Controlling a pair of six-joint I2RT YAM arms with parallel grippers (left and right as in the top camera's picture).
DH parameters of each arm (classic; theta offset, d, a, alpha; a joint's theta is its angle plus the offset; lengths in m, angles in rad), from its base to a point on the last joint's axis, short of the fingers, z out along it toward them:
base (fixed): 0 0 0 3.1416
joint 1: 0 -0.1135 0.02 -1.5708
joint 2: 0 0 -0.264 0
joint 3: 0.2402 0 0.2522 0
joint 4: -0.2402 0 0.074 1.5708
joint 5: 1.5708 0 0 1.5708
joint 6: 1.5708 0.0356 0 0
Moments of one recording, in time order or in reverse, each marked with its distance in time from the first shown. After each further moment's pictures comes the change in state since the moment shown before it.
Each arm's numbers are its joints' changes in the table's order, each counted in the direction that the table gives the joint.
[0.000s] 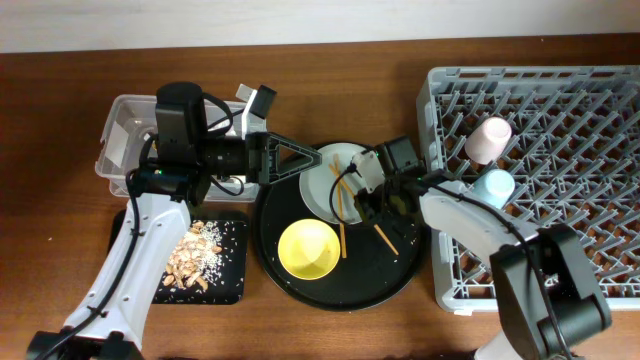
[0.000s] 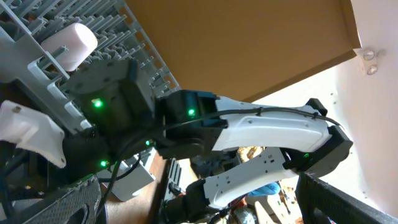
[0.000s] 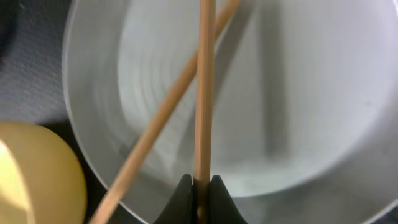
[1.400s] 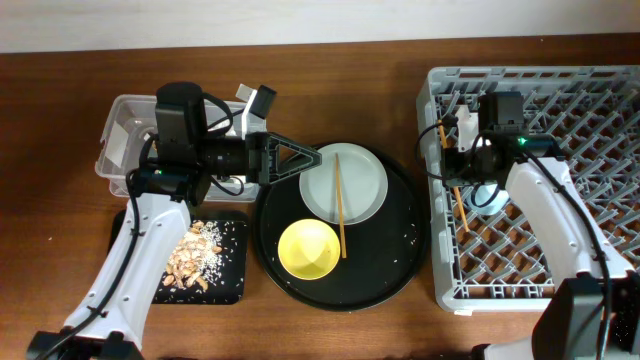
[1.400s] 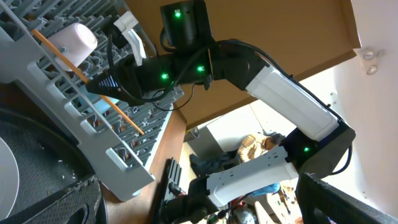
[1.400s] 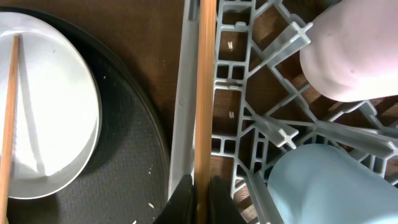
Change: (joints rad) left arm 0.000 0.000 0.000 0.000 0.000 0.000; right arm 0.389 0.142 0.208 -0.389 0.185 0.041
